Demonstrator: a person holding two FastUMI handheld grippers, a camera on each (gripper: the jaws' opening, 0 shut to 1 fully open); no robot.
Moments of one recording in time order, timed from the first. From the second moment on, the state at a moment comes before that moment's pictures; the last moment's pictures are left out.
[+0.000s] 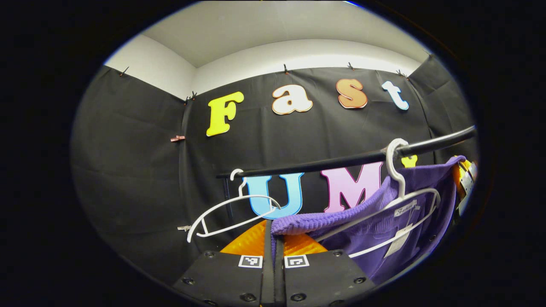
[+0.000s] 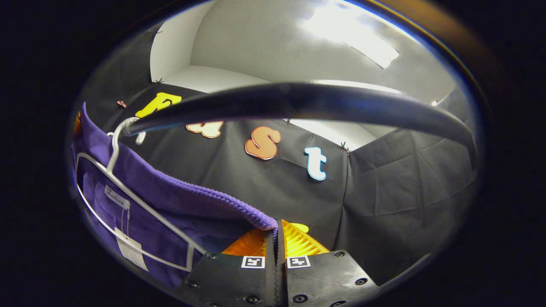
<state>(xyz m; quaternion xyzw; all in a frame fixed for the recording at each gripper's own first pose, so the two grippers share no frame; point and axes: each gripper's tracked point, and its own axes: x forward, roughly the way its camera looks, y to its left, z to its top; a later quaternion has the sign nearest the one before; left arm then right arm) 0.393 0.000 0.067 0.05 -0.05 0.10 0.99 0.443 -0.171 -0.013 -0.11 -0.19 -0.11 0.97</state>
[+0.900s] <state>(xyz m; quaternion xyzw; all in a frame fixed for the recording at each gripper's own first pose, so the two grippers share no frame) 0.400 0.042 -0.013 0.07 0.04 0.14 0.99 0.427 -0.093 -0.207 -0.08 0.00 -0.01 1.00</state>
